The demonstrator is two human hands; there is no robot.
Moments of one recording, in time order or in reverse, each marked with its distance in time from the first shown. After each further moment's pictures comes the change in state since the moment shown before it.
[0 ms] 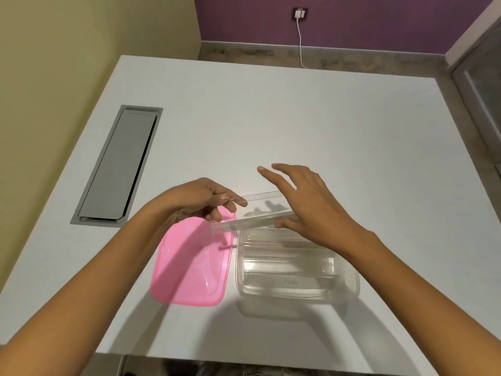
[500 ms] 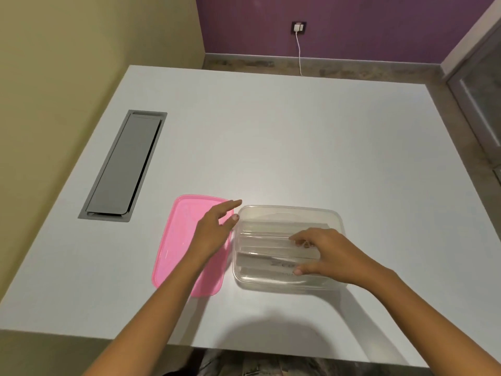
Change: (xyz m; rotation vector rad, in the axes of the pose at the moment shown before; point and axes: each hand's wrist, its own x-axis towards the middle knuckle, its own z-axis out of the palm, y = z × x) left_hand -0.005 -0.065 0.087 0.048 0.550 0.248; right_hand -0.090 0.019 0.036 0.441 -0.328 0.255
